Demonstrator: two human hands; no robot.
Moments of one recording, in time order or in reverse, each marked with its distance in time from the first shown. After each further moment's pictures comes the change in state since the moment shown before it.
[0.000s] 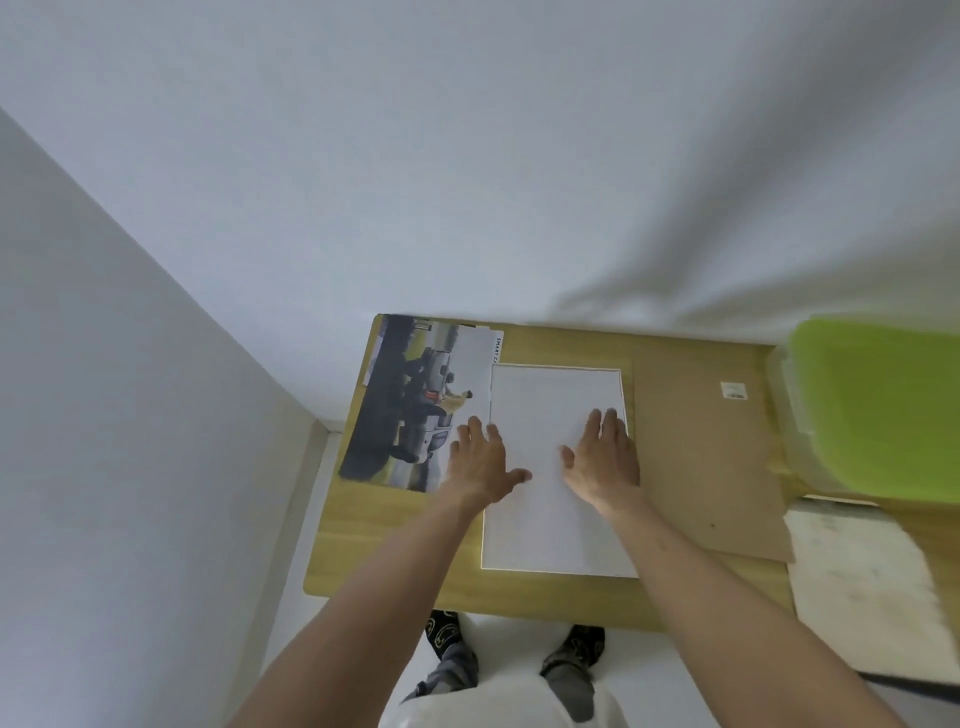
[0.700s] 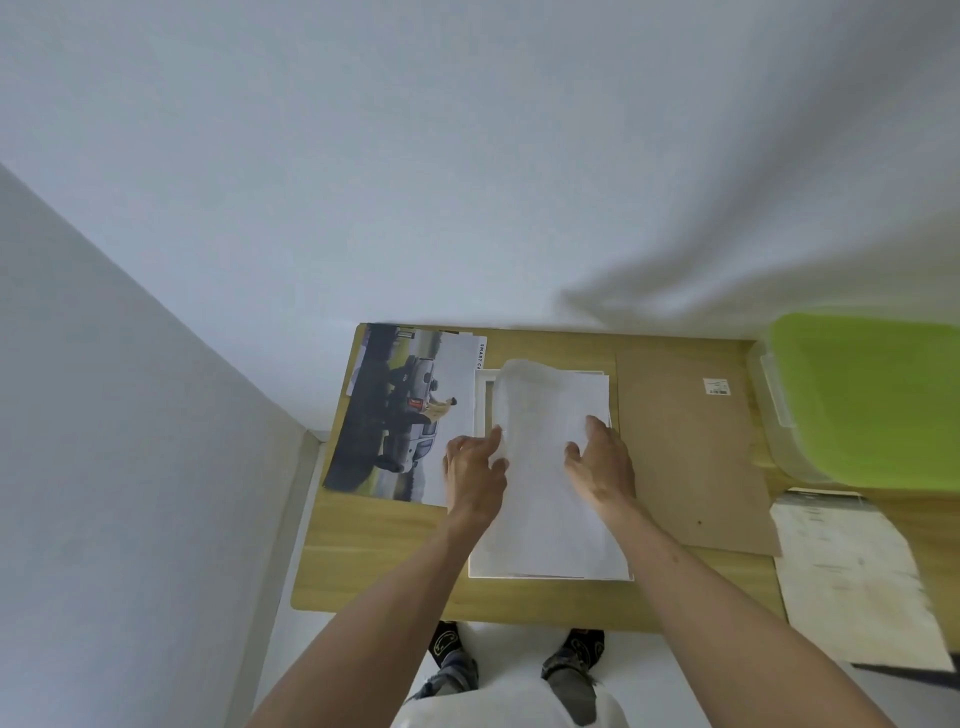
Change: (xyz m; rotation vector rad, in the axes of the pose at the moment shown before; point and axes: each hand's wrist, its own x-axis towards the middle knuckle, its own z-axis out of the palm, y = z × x) left_hand -0.016 0.015 0.014 -0.512 0.281 -0.009; right_hand -0.006 0.015 -0.010 0.487 0.080 0.123
